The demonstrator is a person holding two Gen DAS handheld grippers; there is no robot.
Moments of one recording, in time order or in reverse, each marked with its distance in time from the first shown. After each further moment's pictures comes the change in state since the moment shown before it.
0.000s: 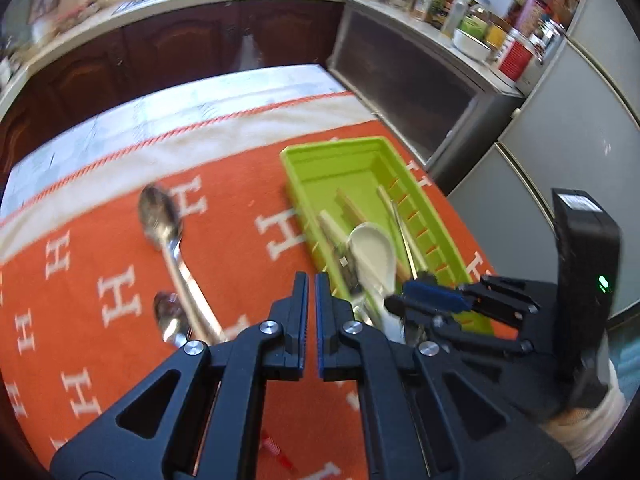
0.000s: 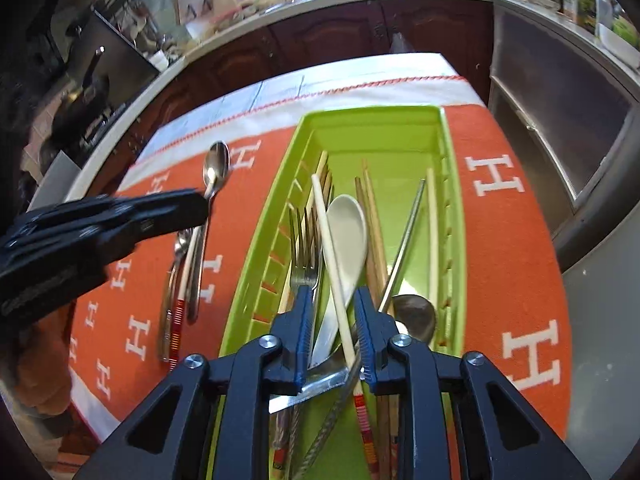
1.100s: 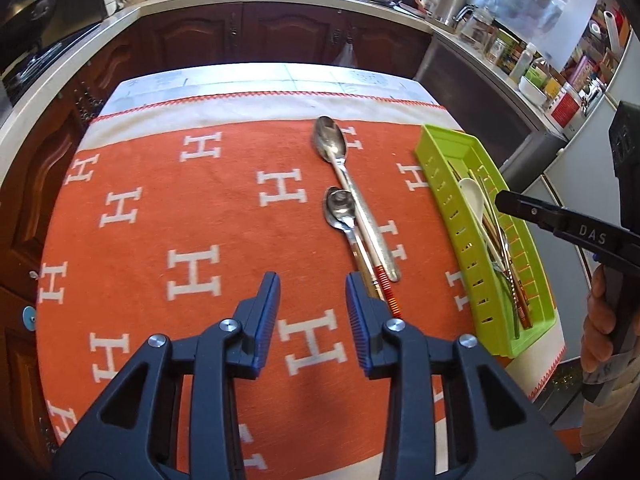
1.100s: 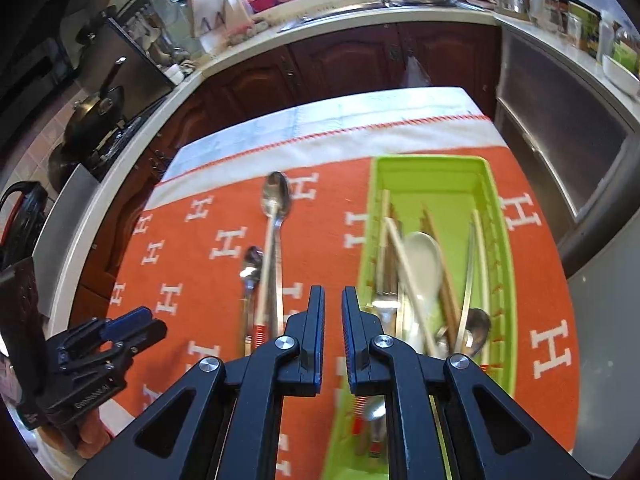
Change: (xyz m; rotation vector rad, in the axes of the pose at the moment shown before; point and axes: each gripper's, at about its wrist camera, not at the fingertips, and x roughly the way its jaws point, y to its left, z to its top) left arm -0.088 0.116 -0.112 -0.202 -0.082 0.138; right arm -0.058 0.087 0.016 0.004 -0.067 0.007
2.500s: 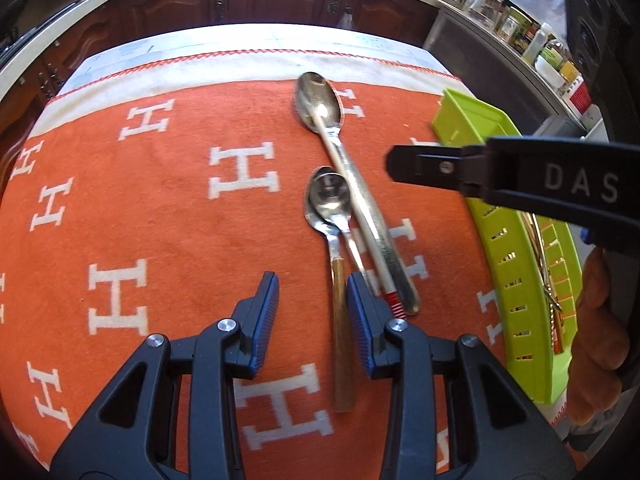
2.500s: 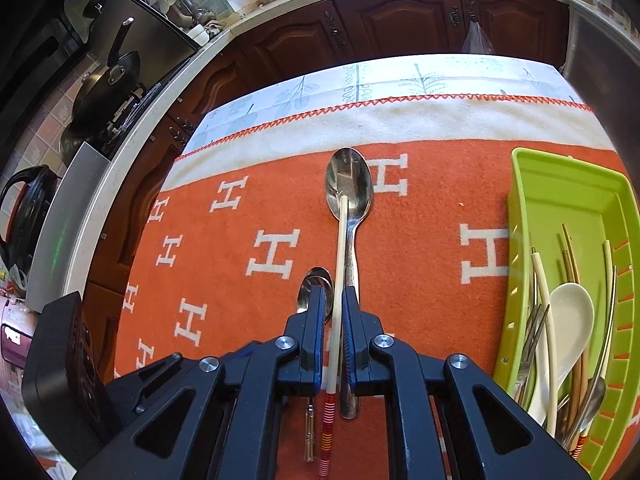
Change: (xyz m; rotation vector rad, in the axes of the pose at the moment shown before) left arm 0.101 -0.023 0.010 -0.010 0.076 0.003; right arm 0.116 0.061 0.042 -0.032 0.138 0.119
